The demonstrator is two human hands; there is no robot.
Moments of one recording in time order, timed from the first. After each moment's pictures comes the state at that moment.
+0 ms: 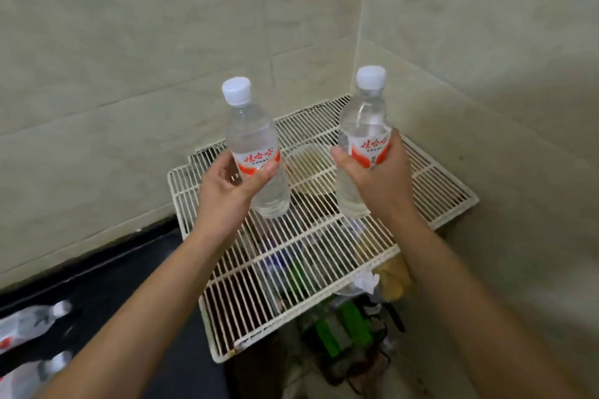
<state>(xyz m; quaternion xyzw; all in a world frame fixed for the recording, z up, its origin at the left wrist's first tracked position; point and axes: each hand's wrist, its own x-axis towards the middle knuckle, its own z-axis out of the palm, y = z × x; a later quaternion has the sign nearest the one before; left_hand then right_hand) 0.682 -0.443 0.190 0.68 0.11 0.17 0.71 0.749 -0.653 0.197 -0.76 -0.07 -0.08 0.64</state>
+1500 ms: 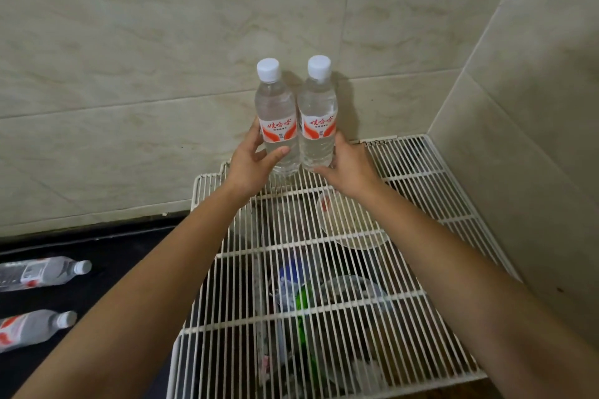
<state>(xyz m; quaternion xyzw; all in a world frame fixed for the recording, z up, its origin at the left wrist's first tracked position) 0.827 -0.371 0.159 0.77 0.21 0.18 0.58 0.950 -0.526 0.140 -0.89 -0.32 0.10 0.29</state>
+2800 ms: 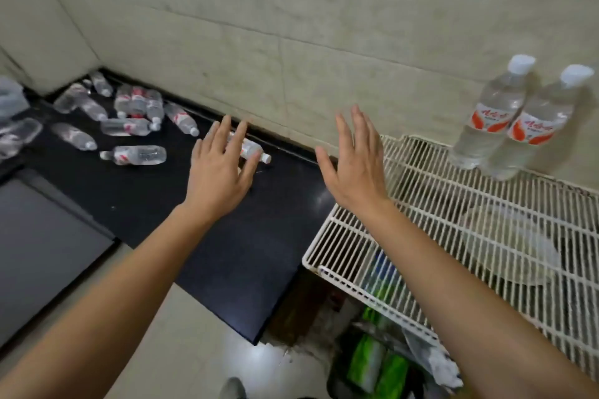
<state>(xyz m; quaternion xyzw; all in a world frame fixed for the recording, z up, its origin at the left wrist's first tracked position) 0.444 -0.373 0.176 0.84 0.50 0.22 -0.04 0.681 -0.441 0.168 -0.72 -0.62 -0.05 0.30</state>
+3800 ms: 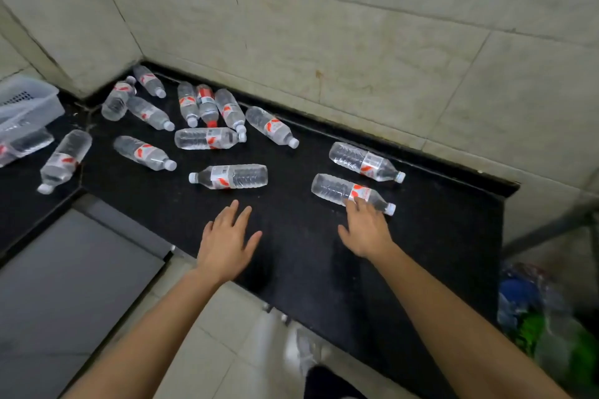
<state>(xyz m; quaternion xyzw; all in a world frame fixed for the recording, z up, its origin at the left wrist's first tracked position) 0.061 -0.137 0.035 0.82 0.56 0.00 0.12 0.347 -0.195 0.013 -0.79 -0.60 0.16 0.00</state>
